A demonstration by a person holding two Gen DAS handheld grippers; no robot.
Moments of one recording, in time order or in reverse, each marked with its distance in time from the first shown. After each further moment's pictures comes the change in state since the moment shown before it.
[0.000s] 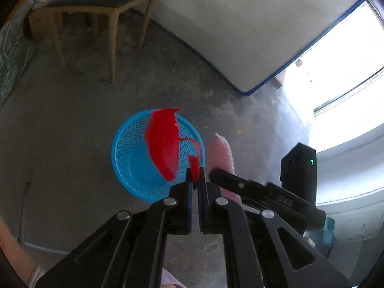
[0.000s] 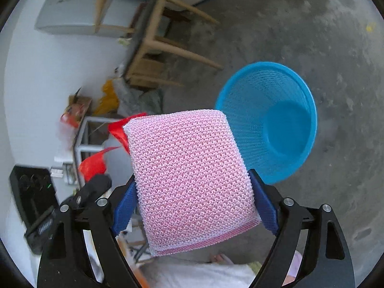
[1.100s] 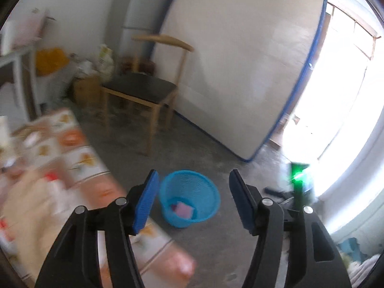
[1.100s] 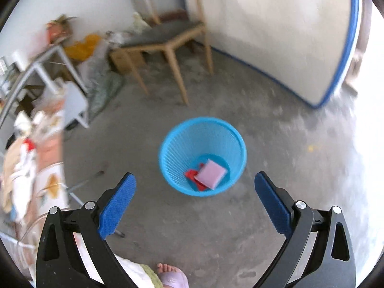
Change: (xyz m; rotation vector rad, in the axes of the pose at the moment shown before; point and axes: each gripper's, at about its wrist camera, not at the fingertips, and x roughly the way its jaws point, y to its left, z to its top) left arm -0.268 0.028 -0.181 0.054 -0.584 0.115; right arm -0.087 0.120 -0.133 -0.713 -0.274 -0.521
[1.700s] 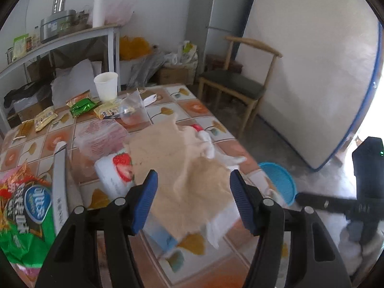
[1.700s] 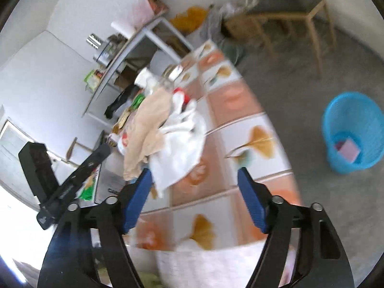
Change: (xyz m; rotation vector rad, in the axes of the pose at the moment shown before) left arm -0.070 0.131 -0.075 -0.160 0.008 0.410; right arm 0.012 0.192 -0.034 -0.045 0.280 0.662
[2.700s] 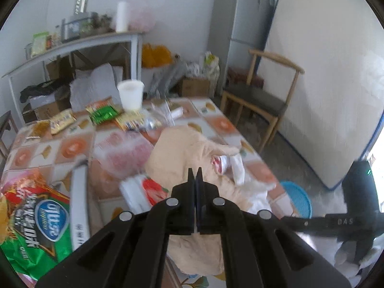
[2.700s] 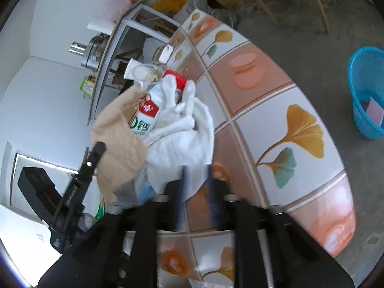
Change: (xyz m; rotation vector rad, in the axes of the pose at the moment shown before) left arm 0.002 0.033 0.015 -0.075 -0.097 0.103; right arm 0.024 -0.019 0.007 0.210 0.119 0.098
